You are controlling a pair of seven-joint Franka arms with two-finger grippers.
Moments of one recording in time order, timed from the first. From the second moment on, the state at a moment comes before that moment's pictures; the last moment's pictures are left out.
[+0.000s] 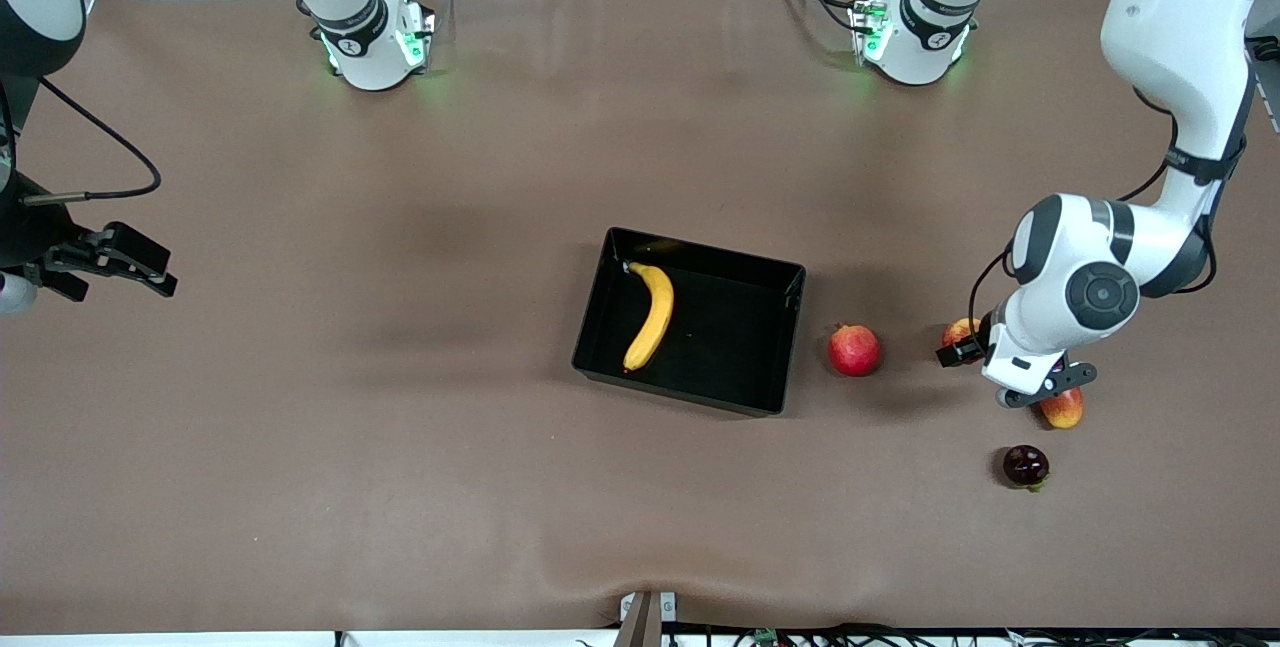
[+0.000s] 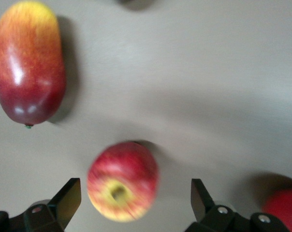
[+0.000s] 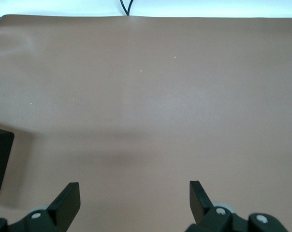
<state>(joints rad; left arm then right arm) 0.18 0.47 -0.31 -1.87 0.29 2.24 -0.58 0.05 0.15 -0.06 -1.48 0.04 1.76 -0.05</state>
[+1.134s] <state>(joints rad) -0.26 0.68 -0.52 -1.51 0.40 2.14 -0.79 0.06 0.15 -0.06 -1.48 0.04 1.76 -0.05</state>
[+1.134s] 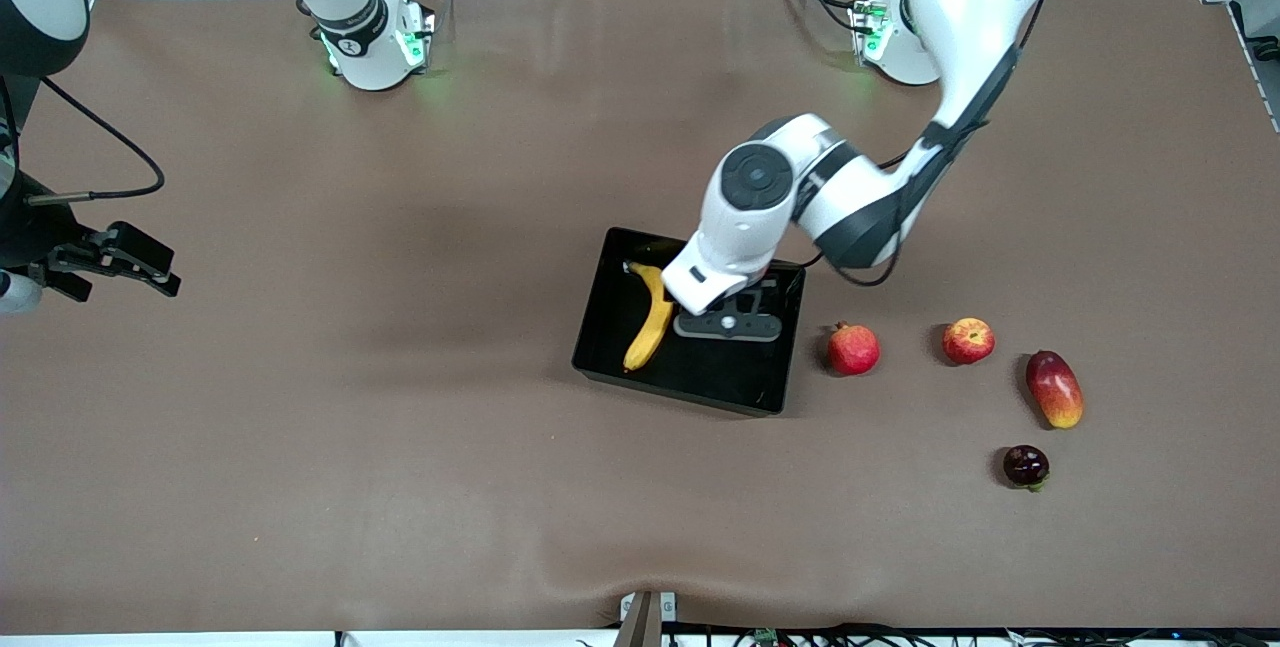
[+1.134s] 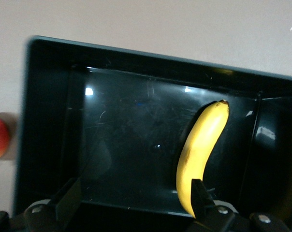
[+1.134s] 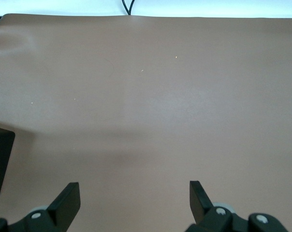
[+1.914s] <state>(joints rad) -0.51 0.85 -0.33 -1.38 0.40 2.18 -0.84 0.11 0.15 -0.06 -1.48 0.04 1.73 -0.05</state>
